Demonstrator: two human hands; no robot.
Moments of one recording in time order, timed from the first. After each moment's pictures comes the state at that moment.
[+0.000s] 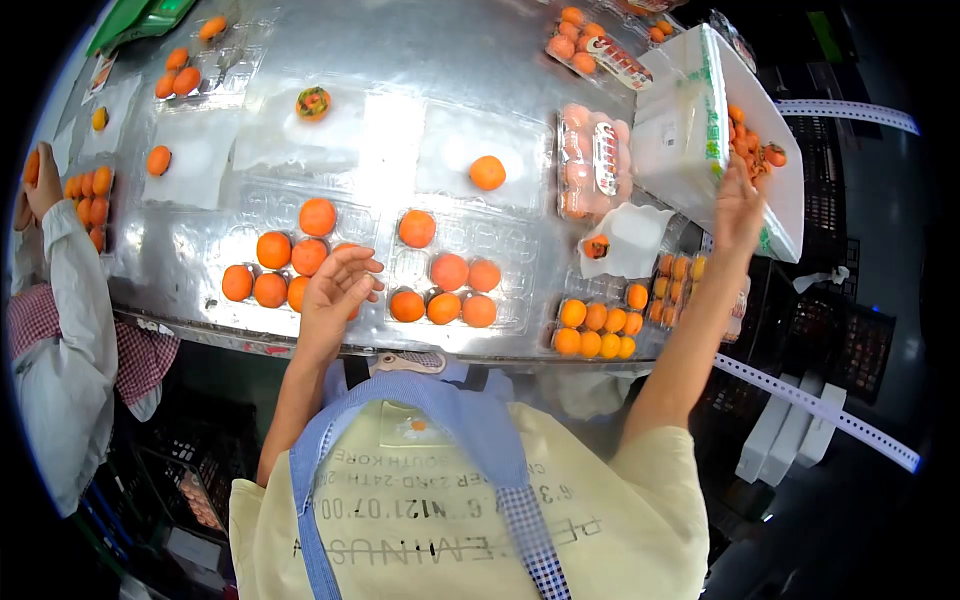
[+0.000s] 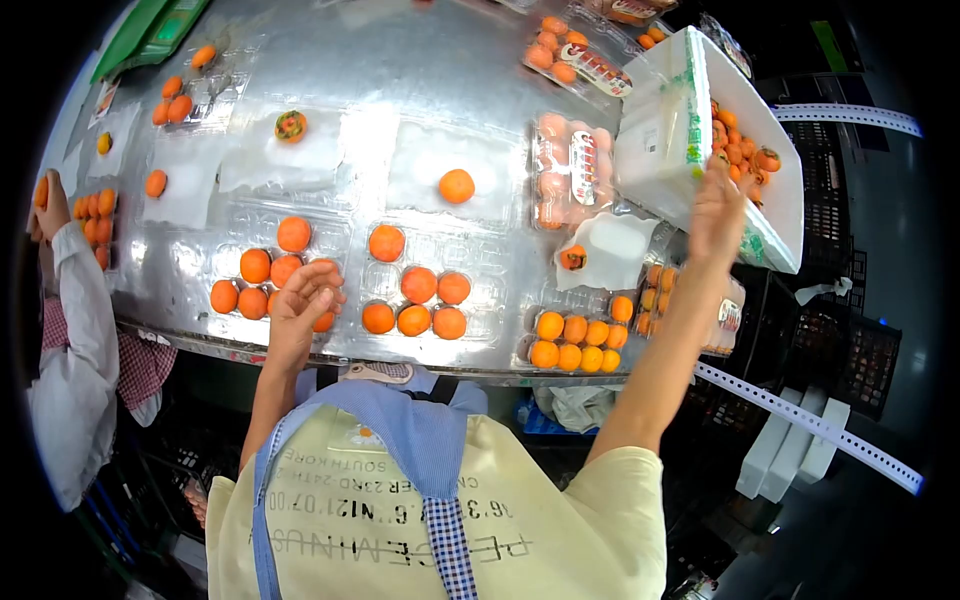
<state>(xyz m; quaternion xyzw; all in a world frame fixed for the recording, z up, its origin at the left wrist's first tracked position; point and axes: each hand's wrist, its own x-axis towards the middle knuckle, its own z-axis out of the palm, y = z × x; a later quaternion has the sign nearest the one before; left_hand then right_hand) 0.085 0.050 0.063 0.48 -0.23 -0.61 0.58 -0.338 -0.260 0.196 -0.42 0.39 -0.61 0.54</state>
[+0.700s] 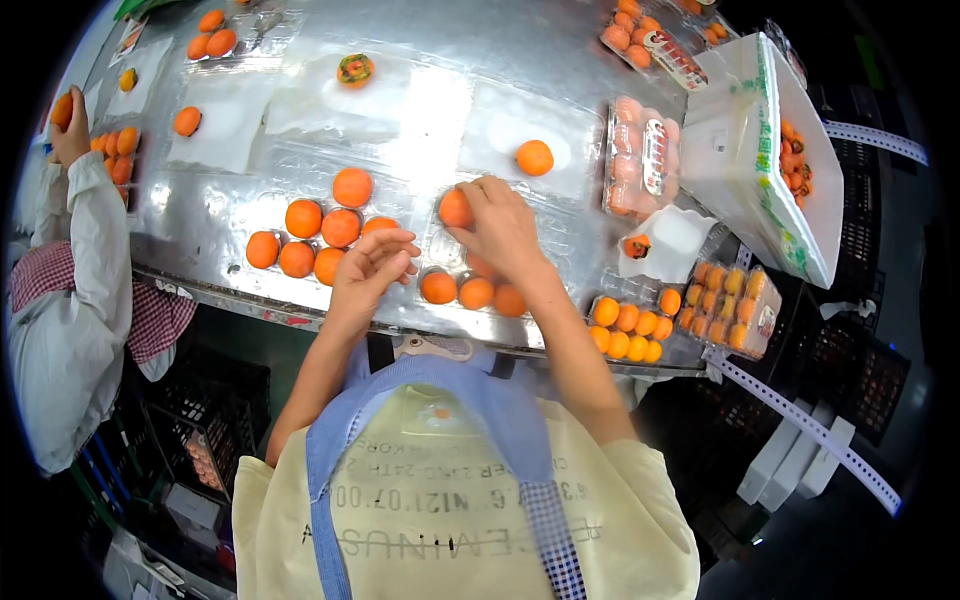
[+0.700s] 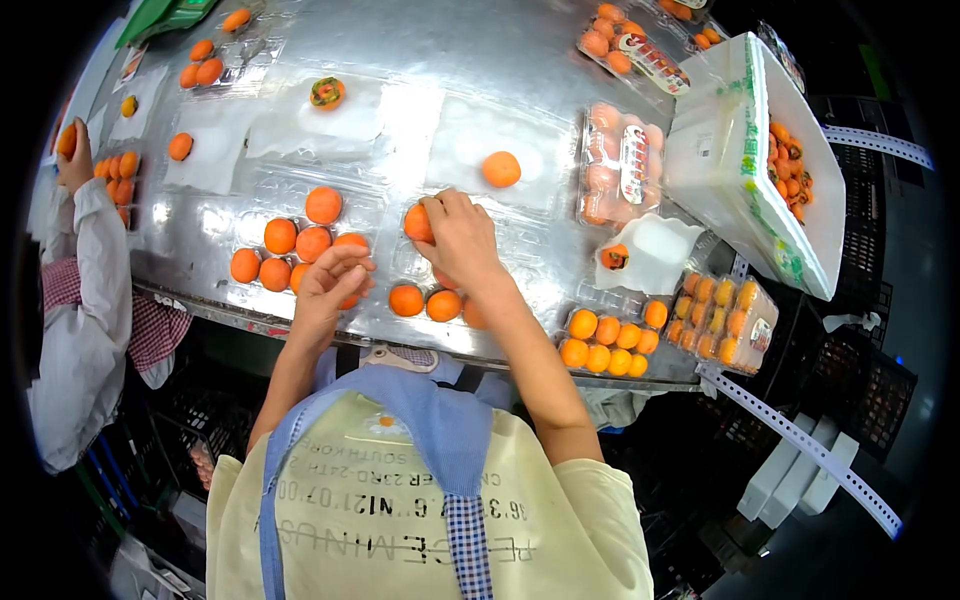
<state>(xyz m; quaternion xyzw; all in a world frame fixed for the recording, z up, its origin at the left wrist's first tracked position) 0.081 0.051 0.061 0.51 -0.20 -0.62 0.57 -0.080 -0.091 0.048 -0.90 0.37 -0.09 0.21</state>
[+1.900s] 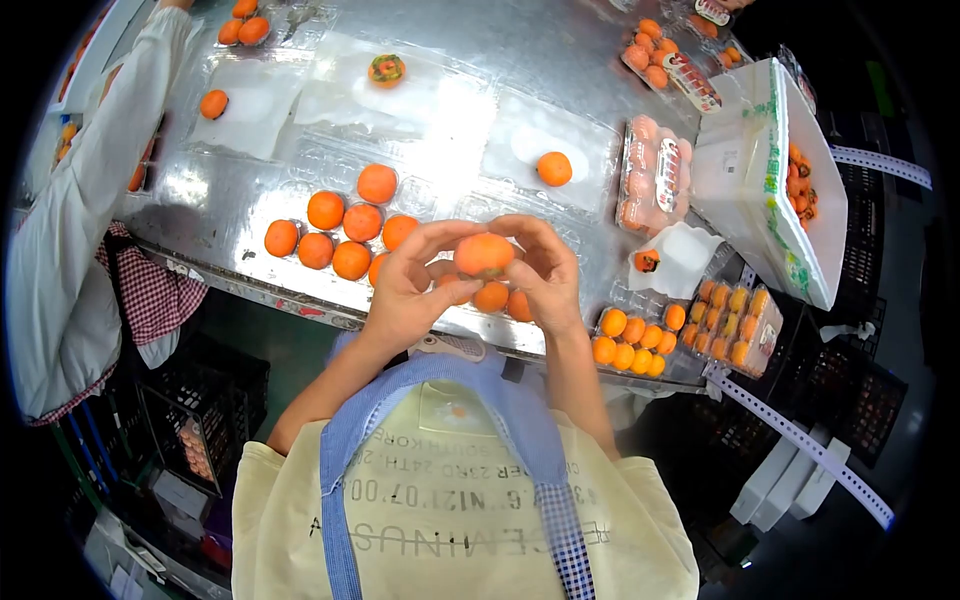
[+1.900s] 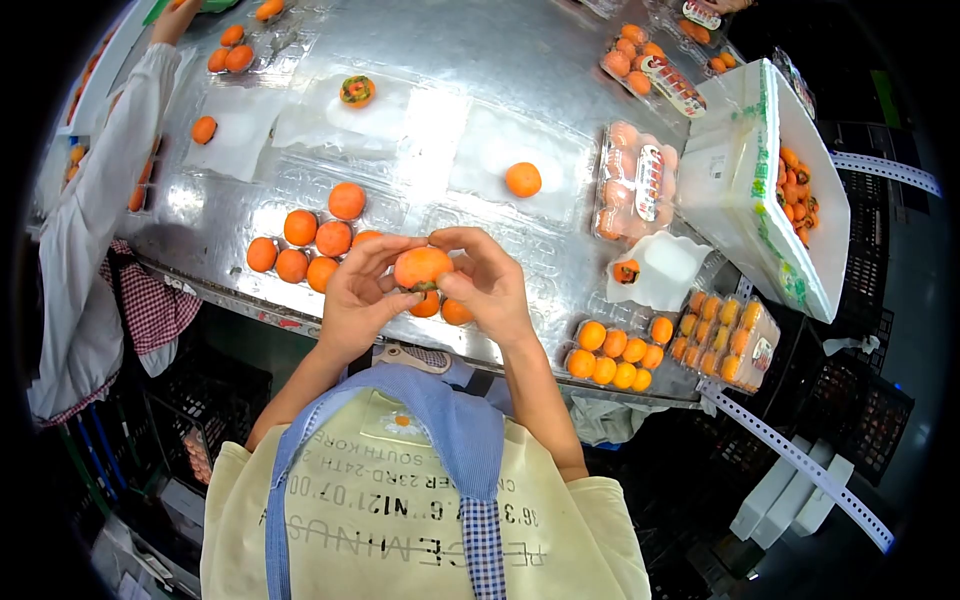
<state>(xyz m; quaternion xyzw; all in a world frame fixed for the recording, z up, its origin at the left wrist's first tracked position) 0.055 0.037 0.106 0.40 -0.29 -0.56 0.66 -0.097 -0.050 0.108 -0.50 0.27 -0.32 0.75</state>
